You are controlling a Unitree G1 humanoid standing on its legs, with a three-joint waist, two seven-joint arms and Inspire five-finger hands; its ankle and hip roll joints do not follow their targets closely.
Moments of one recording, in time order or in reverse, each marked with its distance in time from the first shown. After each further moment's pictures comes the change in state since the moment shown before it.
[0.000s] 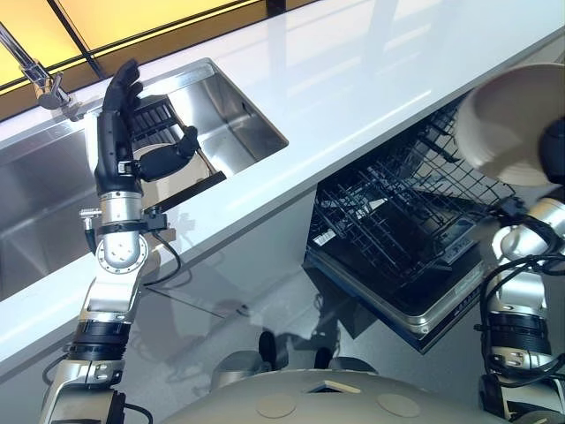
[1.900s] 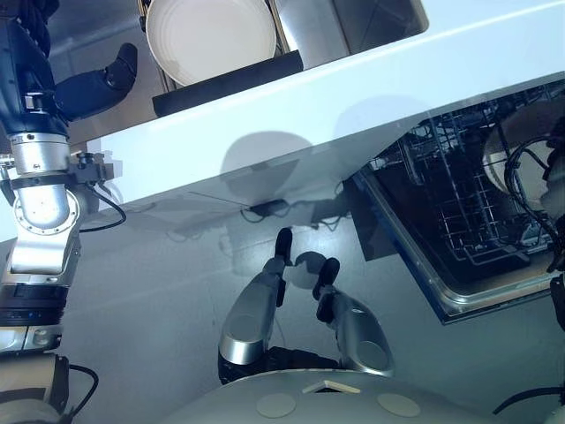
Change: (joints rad) left arm -0.167 0.320 0.033 0.013 -0.183 -0.137 0.021; right arm -0.651 -0.481 0.693 0.729 -0.728 0.582 0.584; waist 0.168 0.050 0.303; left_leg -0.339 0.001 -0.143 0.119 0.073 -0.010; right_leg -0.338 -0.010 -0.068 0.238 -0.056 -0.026
